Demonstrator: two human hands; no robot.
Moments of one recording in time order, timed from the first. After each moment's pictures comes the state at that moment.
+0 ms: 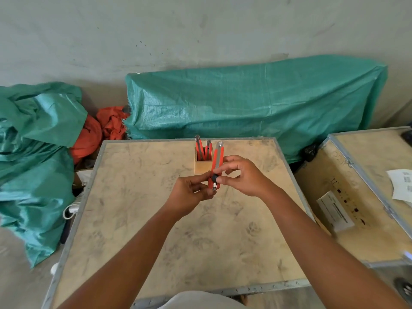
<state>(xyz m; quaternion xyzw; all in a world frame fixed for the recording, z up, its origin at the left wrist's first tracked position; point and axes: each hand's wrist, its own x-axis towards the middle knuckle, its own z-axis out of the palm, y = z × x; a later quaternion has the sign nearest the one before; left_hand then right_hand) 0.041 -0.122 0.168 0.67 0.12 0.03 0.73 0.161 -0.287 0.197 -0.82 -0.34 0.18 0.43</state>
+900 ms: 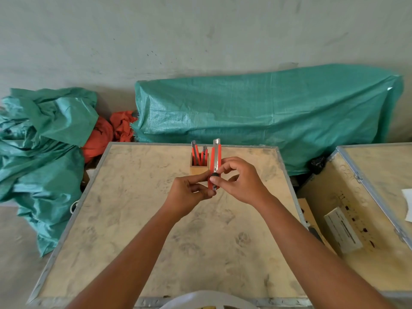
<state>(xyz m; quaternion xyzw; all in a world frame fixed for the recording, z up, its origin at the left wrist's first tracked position) 0.060 -0.177 0.193 0.68 0.15 0.09 0.71 0.180 -0.324 0.194 -0.80 -0.35 0.06 0.49</state>
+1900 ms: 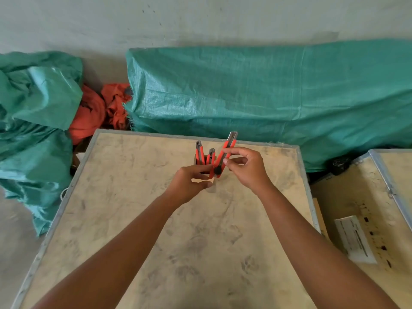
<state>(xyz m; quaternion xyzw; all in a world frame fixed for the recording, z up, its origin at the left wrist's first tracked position) 0.191 -0.084 0.122 0.80 0.21 0.00 0.56 0.318 -0.238 0.133 -0.81 -0.22 0.15 0.52</state>
